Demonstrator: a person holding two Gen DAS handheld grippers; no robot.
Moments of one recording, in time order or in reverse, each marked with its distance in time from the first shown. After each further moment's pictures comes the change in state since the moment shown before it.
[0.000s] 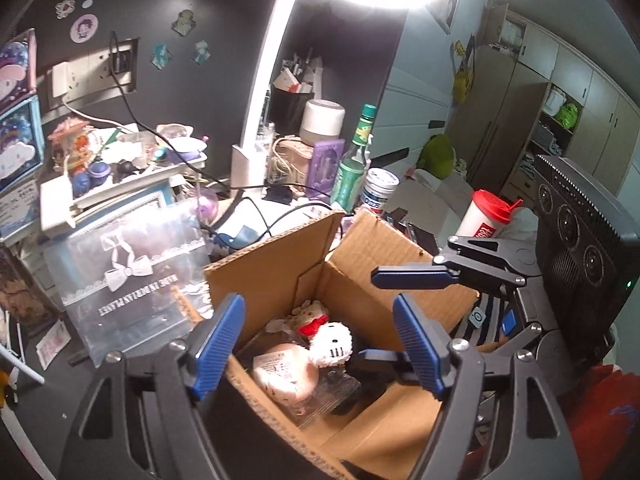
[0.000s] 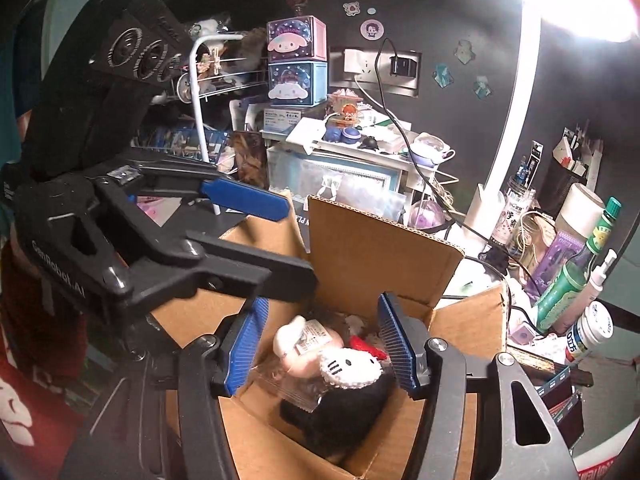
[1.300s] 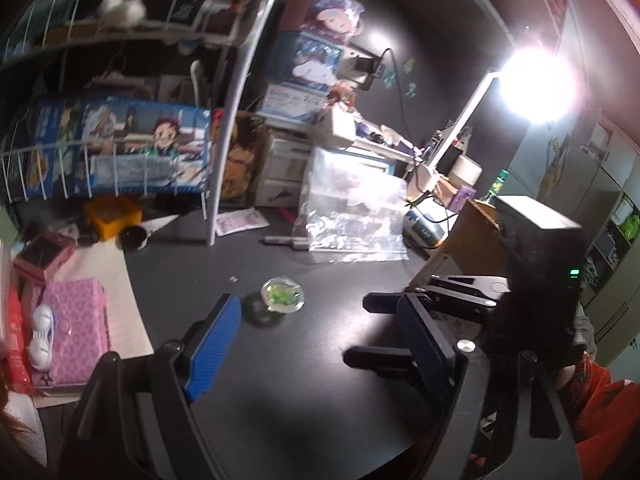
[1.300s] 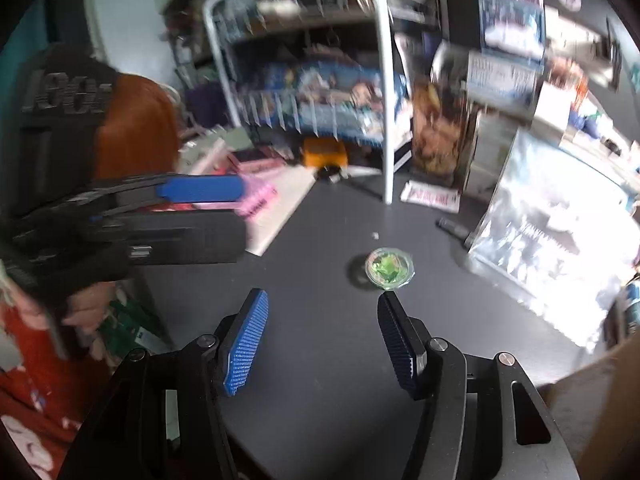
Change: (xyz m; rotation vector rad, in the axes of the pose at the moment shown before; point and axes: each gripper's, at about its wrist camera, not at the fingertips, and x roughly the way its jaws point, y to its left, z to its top) left arm -0.156 0.182 -0.187 -0.375 -0.172 0.232; right arm 0.183 0.206 0.039 -0.068 0.165 0.291
